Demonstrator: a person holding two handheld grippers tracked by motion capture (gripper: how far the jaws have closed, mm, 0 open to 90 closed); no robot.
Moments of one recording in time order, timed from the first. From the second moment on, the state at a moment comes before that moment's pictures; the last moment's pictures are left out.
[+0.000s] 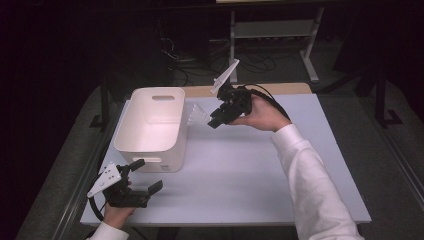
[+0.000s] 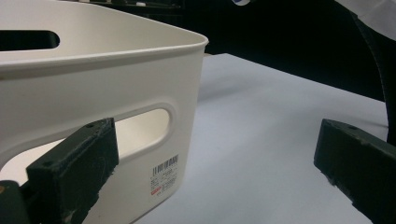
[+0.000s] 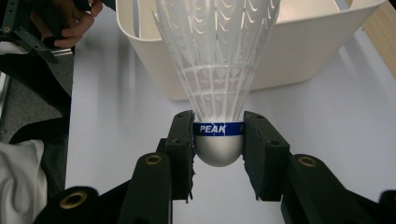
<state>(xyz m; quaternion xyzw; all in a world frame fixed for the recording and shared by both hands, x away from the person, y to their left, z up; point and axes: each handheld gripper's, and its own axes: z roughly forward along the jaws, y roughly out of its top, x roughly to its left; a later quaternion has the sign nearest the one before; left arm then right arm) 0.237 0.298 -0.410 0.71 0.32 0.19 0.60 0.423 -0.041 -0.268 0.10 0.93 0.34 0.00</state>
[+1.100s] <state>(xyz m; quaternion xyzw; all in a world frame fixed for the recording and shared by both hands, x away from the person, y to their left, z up) 0.236 0.297 -0.410 0.71 0.32 0.19 0.60 0.421 0.008 -0.243 0.06 0.93 0.35 0.00</state>
